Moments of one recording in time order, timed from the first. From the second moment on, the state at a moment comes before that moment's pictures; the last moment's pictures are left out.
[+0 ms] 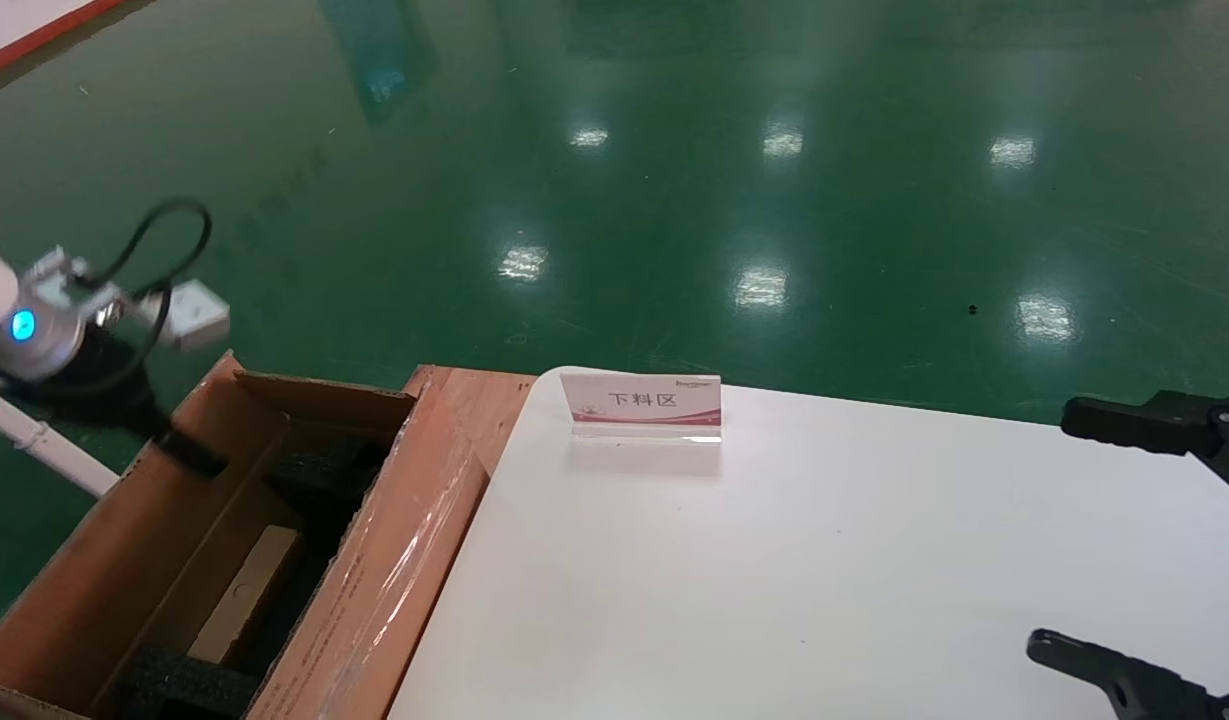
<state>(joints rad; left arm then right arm) -2.45 0.62 2.49 -0.94 1.28 1.00 -1.12 1.08 -0.60 -0.30 1.28 -0.72 -1.49 0.18</state>
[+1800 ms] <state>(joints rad) -1.56 0.58 0.93 -1.23 0.87 1.32 -0.43 1.08 -0.60 -0.30 1.28 -0.72 -1.49 0.18</state>
